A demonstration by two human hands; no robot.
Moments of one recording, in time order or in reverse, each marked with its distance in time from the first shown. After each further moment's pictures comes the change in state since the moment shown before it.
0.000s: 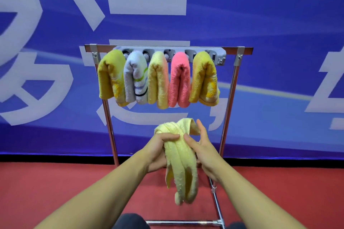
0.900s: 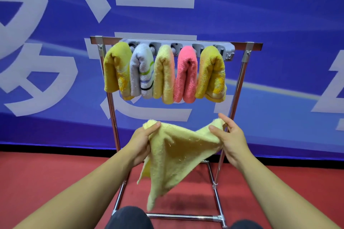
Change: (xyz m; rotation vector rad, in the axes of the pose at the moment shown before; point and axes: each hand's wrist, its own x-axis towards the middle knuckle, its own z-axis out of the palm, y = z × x) left_hand -0.011 0.005 -0.057 0.021 0.365 0.302; right_hand 0.027 0.000 -0.055 0.143 0.342 -0.141
